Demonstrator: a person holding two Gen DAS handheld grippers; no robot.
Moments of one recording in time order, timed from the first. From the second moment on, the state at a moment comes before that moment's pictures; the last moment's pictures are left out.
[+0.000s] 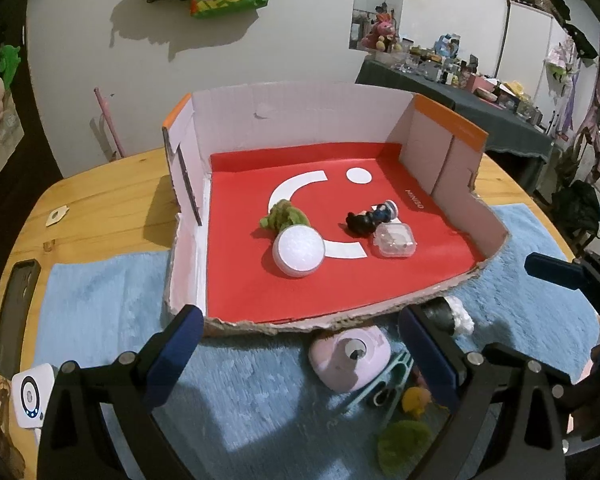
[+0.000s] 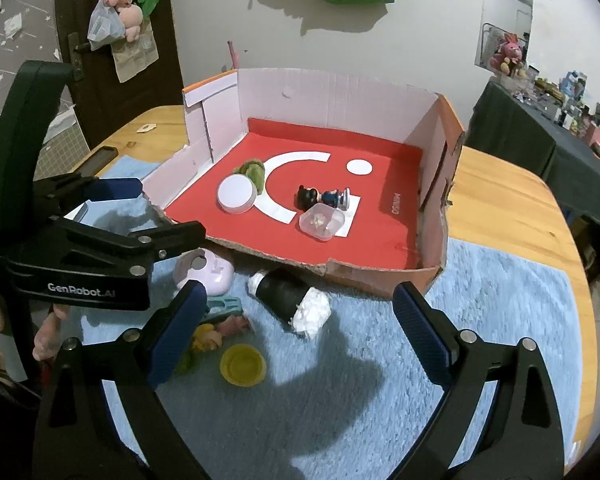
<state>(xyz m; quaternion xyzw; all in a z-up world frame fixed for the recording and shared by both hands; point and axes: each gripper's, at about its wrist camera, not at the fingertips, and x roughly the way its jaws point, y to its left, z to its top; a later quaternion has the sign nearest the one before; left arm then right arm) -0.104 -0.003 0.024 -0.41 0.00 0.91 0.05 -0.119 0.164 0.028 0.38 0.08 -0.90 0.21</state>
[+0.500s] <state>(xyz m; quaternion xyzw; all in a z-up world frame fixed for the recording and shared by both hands) -0.096 0.003 0.013 -0.42 0.00 0.90 0.06 -0.108 0.168 0.024 0.39 0.08 -0.90 0.20</state>
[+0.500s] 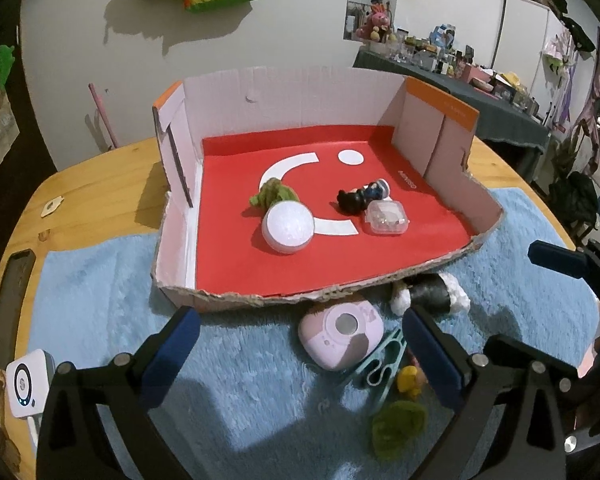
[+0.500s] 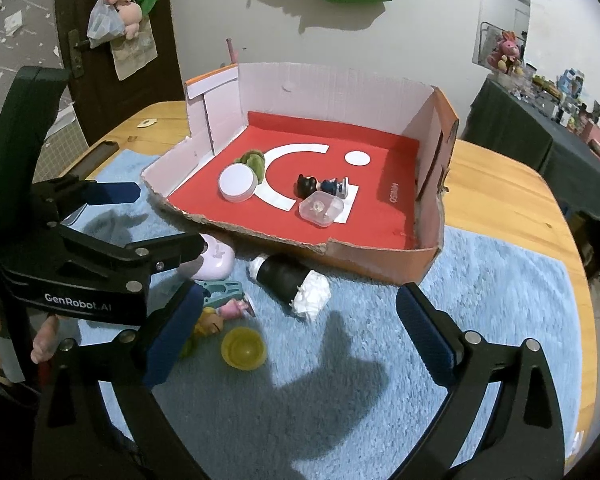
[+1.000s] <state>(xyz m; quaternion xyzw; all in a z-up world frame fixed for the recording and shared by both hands) -0.097 0.004 -0.004 -0.44 0.00 0.90 0.06 -0.102 0.170 0.012 0.40 0.08 -0.89 0.20</state>
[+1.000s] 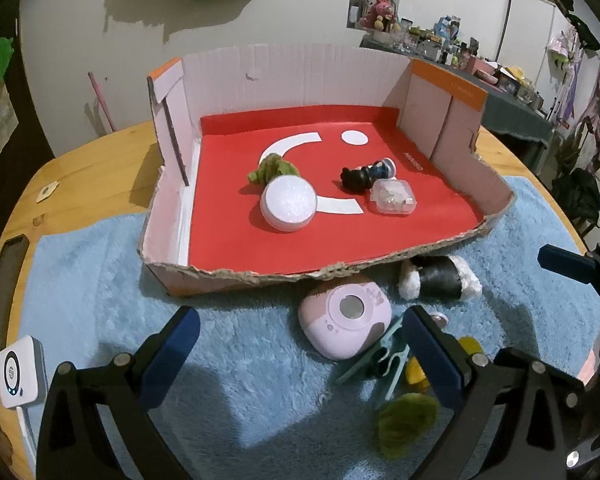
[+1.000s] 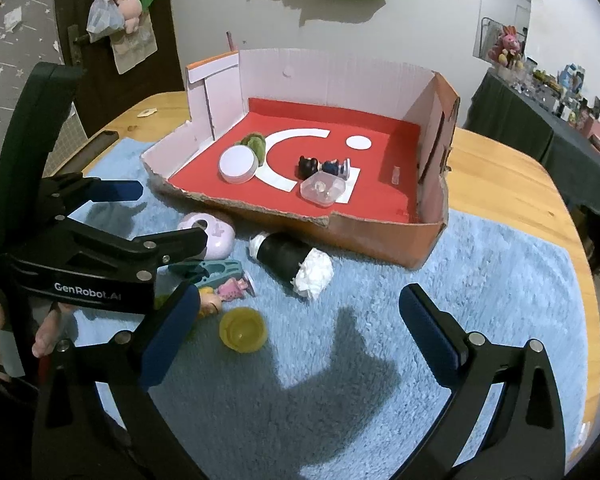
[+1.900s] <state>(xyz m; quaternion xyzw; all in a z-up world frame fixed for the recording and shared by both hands) -0.099 0.007 -0.019 -0.45 0.00 0.89 0.07 -0.091 0.158 -0.020 0.43 0.10 -0.87 0.22</state>
